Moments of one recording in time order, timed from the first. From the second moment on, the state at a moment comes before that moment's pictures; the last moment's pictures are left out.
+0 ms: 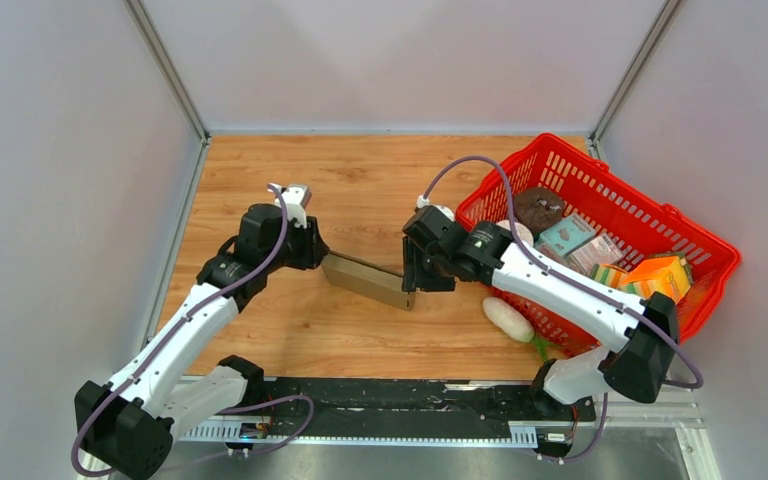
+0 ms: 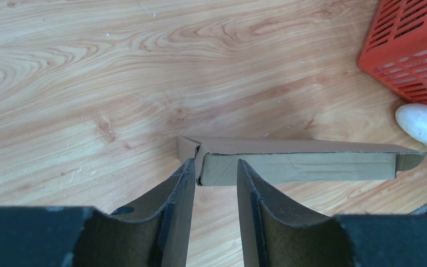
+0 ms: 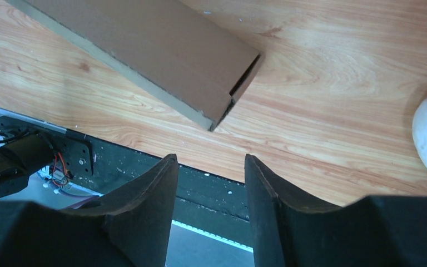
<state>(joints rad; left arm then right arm) -0.42 0.97 0.81 -0.42 0.11 -0.26 0.93 1.39 1.31 -0.95 0.10 0.83</state>
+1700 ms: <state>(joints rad) -0.42 0.81 0.80 -0.69 0.16 -0.26 0.90 1.53 1.35 -0.90 0.13 0.69</state>
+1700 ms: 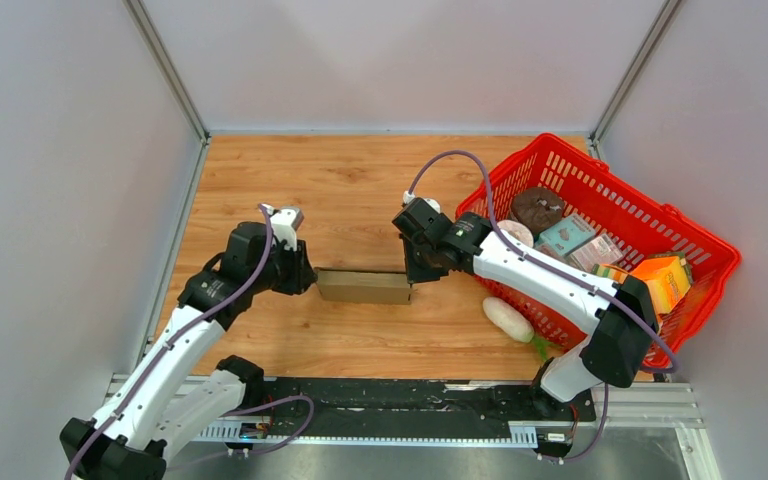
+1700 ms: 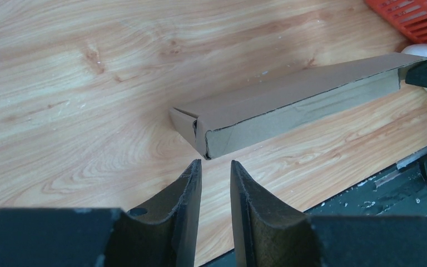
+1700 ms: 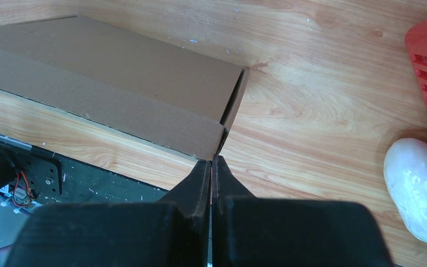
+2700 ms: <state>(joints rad) -0.42 0.90 0.80 -0.65 0.12 -0.28 0.90 1.53 1.35 -0.89 0.09 0.69</state>
